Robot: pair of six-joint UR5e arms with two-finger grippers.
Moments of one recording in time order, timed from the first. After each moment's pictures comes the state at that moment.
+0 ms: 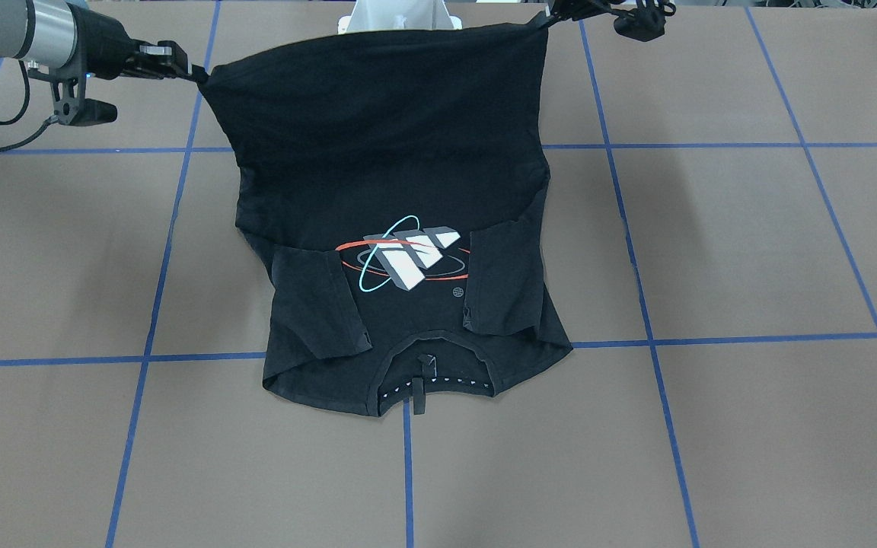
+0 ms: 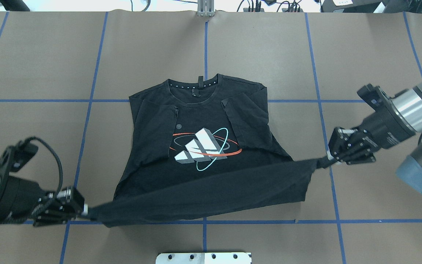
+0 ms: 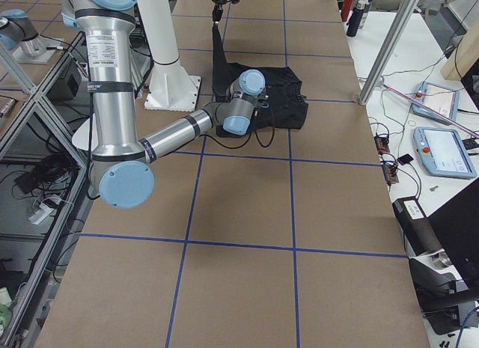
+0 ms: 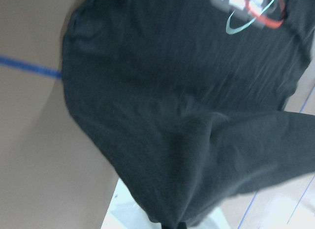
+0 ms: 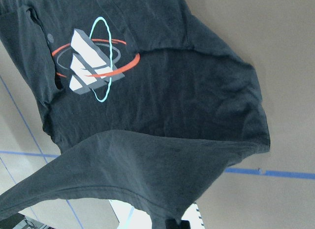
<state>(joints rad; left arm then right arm) -0.52 -1.47 -2.26 -2.43 -2.15 -1.87 0.88 -1.48 1.91 -0.78 2.70 1.63</state>
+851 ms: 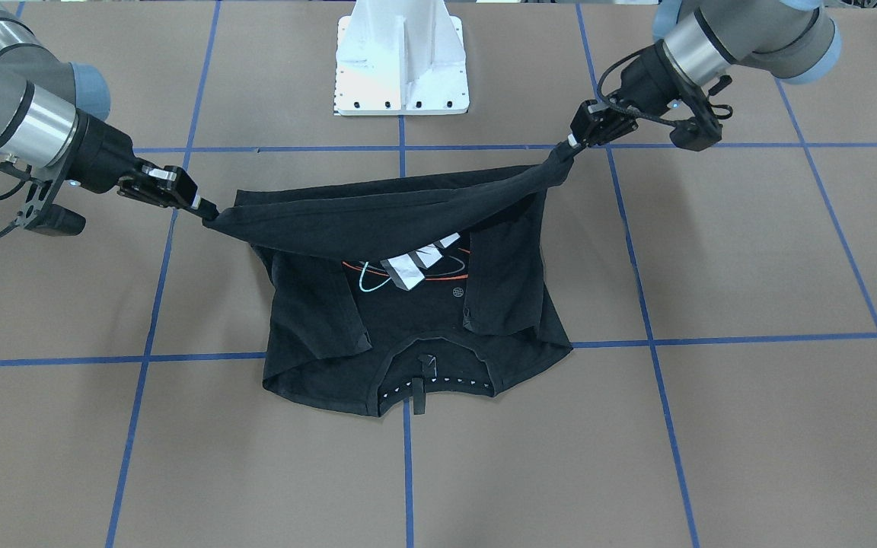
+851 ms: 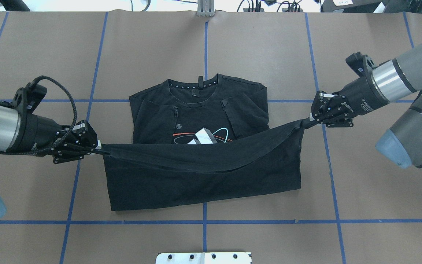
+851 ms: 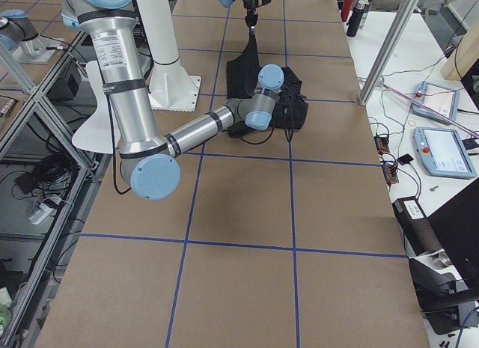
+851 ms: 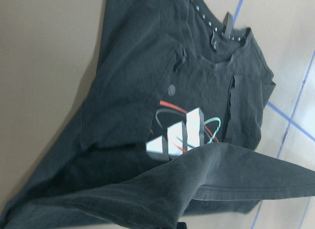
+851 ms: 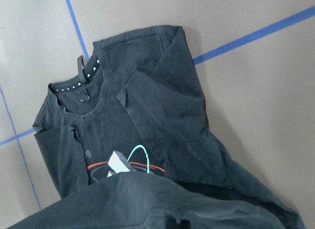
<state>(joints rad) -0.78 -1.72 -1.97 -2.41 -2.21 -1.80 0.93 -1.32 1.76 -0.78 2.43 1.63</state>
